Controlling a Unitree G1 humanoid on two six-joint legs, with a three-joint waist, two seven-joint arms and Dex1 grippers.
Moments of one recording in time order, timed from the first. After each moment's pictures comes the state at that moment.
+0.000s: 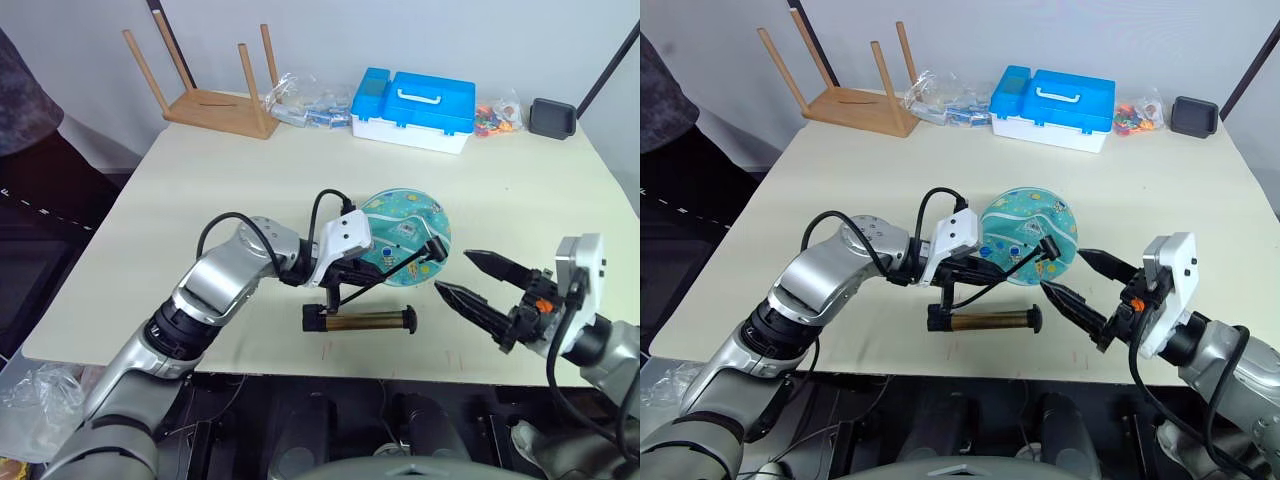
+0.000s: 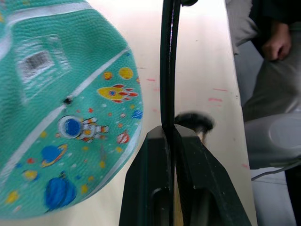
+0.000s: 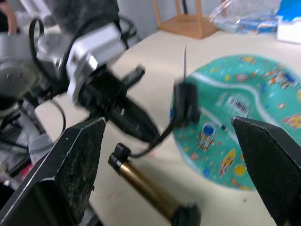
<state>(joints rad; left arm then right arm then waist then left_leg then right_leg) -0.67 0.63 -0.44 -0.28 -0.34 0.79 -1.06 0.14 -0.72 -0.29 -0.85 1.24 0.70 0.25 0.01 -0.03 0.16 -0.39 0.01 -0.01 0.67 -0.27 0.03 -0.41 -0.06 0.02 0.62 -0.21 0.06</state>
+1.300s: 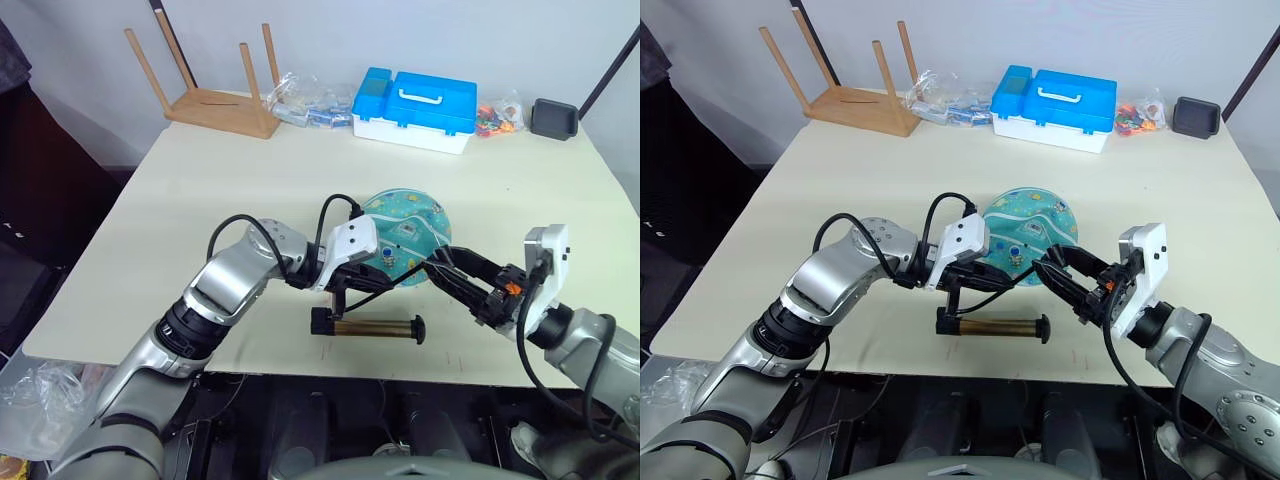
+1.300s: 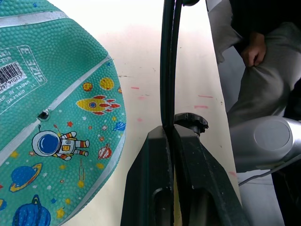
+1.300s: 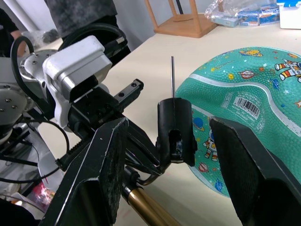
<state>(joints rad) -0.67 0.60 -0.44 -0.26 -0.34 0.78 -1.09 0.07 -0.66 -0.16 -0.80 1.24 0.70 0.14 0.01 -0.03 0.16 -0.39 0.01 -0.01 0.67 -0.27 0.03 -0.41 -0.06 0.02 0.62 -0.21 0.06</state>
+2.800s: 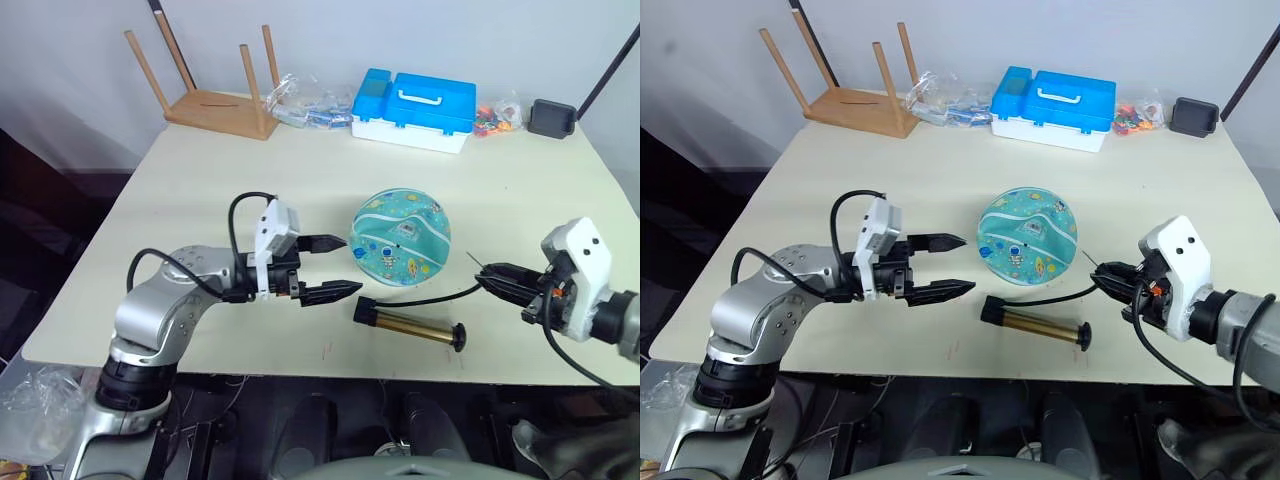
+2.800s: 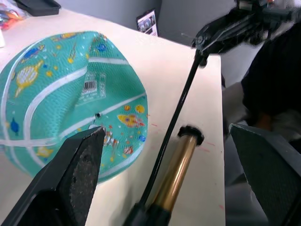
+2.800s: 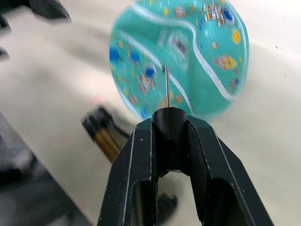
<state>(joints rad) -0.32 0.64 0.01 -0.38 -0.59 0.71 -1.05 0.11 -1.16 -0.39 -0.78 1.26 0.92 0.22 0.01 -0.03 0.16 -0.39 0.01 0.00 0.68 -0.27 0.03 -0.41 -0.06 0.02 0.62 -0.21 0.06</state>
